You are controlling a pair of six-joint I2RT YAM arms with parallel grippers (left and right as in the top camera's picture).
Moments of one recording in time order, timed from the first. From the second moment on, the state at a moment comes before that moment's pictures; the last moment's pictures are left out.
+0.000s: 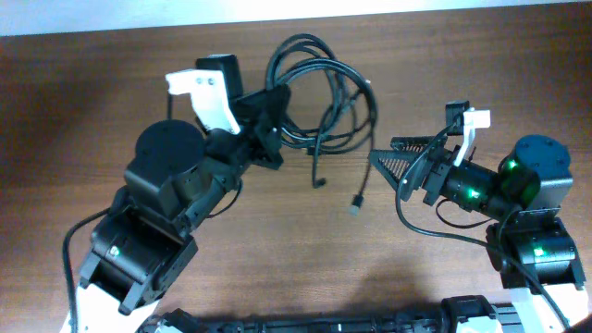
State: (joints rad) left arm -0.60 1.09 1.39 -0.46 0.06 -0.56; right arm 0.03 0.83 0.87 -0.33 -0.90 0.55
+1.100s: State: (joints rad) left arm -0.49 1.01 1.38 -0.31 0.49 -0.49; right arm 0.04 0.83 0.88 -0.60 -0.31 0.57
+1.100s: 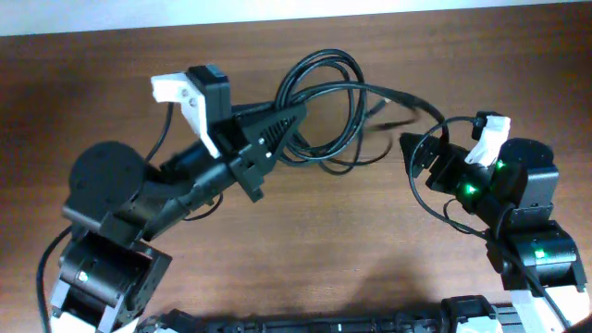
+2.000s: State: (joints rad) left arm -0.47 1.07 1.38 -0.63 0.55 0.11; right arm 0.04 0.83 0.95 -0.49 -0.97 0.15
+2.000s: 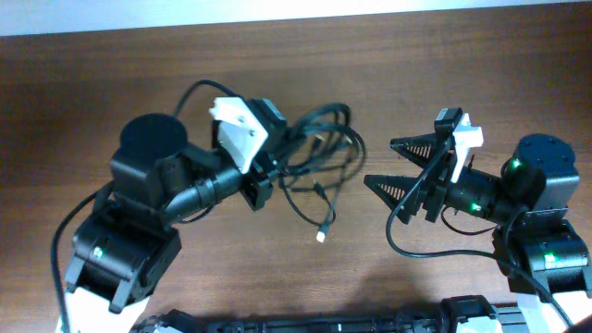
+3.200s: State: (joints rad) left arm -0.56 1.20 1.38 -0.66 0.71 0.12; right arm 0.04 0.83 0.99 -0.34 -1.00 0.16
